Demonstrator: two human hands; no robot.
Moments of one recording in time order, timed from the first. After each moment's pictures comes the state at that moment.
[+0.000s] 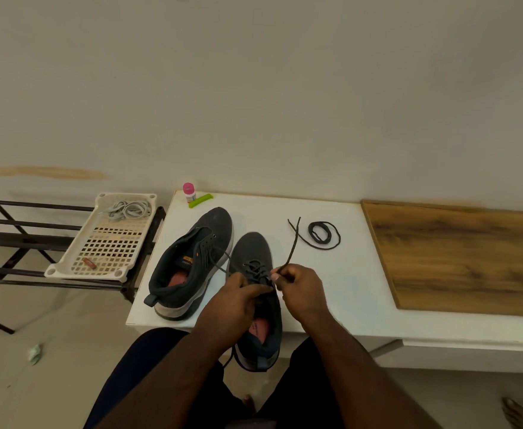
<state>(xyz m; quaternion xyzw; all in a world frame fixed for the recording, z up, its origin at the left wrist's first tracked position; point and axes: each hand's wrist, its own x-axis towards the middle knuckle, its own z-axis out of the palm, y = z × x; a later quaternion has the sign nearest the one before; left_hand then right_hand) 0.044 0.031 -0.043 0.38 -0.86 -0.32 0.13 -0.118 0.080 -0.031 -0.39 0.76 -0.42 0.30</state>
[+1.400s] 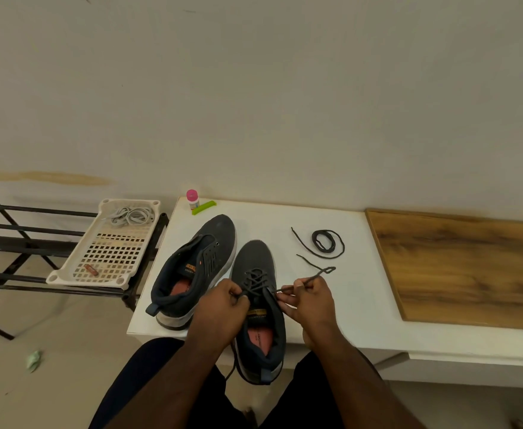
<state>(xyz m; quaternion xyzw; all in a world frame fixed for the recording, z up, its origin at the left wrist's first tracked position) 0.050 0.021 -0.036 0.56 -0.71 -0.39 0.18 -0.117 0.079 -0.037 -0.10 0.67 -0.59 0.43</state>
